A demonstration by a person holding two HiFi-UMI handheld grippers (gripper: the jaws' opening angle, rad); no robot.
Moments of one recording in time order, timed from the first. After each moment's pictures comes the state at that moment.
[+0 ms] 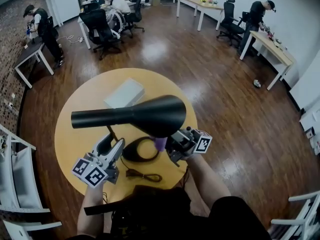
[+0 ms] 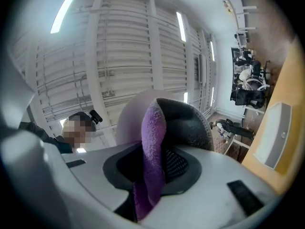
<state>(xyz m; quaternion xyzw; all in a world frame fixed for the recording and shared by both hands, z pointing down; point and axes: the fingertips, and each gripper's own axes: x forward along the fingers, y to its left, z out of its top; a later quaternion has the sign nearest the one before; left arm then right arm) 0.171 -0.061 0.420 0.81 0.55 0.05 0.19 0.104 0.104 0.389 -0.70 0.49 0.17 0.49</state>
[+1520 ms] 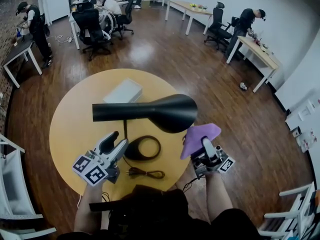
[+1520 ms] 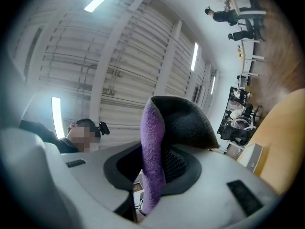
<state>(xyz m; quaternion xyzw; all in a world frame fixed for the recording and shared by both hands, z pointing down) 0.173 -0.079 0.418 0.76 0.61 0.06 0.23 -0.012 0.156 0.393 -0.79 0.34 0.26 0.44</state>
